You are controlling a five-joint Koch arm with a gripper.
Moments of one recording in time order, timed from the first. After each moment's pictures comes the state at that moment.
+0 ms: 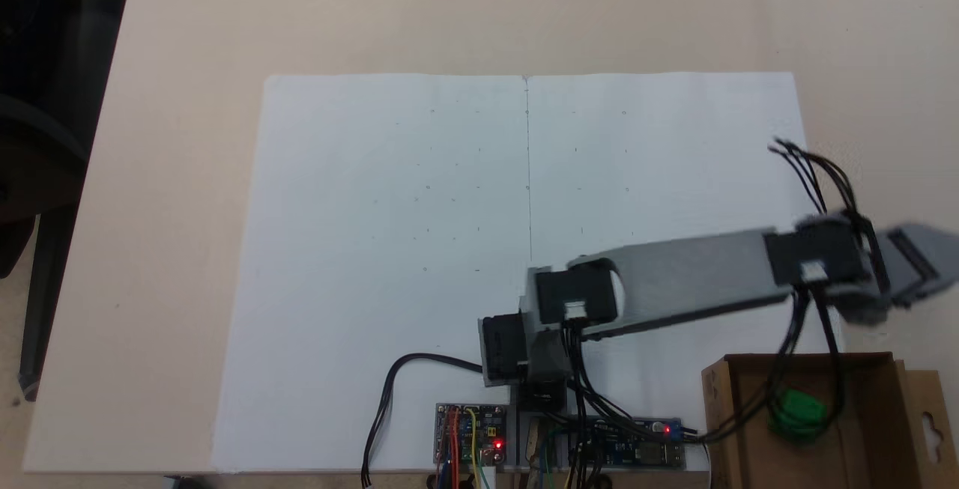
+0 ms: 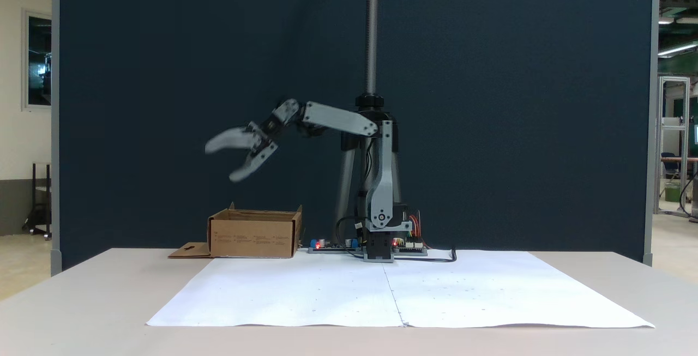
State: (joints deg) arm 80.9 91.7 75.3 29.7 -18.9
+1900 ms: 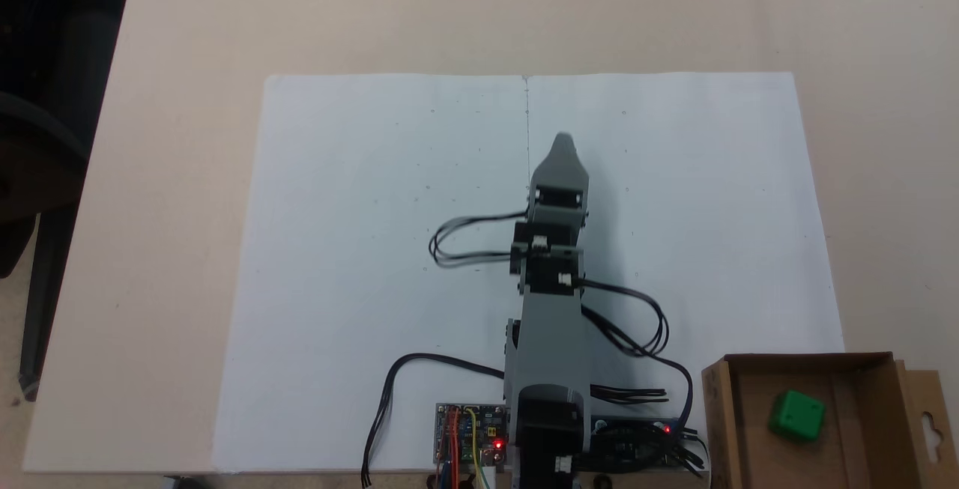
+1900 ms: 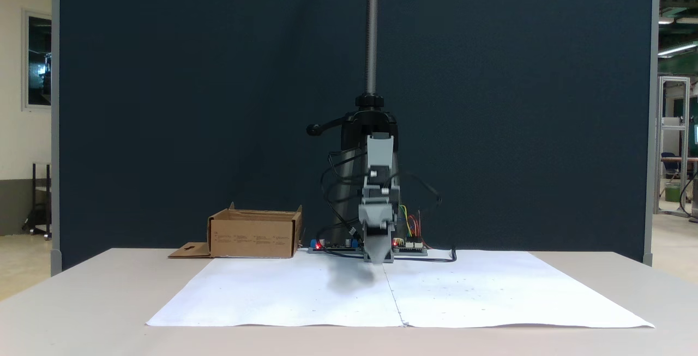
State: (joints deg) arm 3.4 128.7 164.4 -28.9 3.5
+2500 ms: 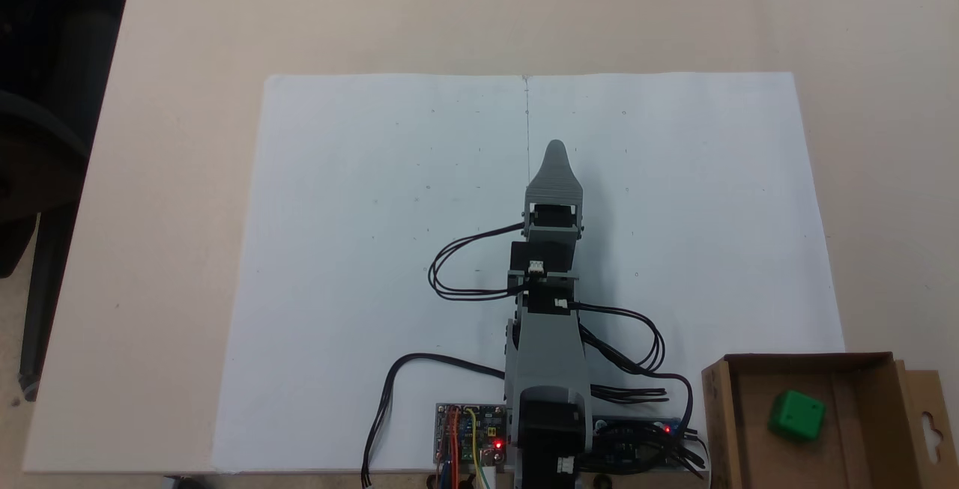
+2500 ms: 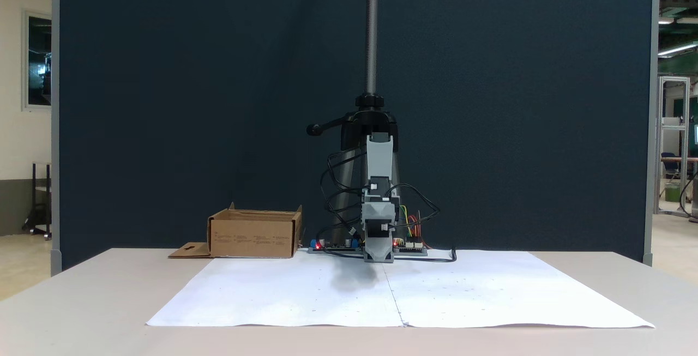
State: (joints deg) arm 3.3 129.0 174.8 -52.6 0.8
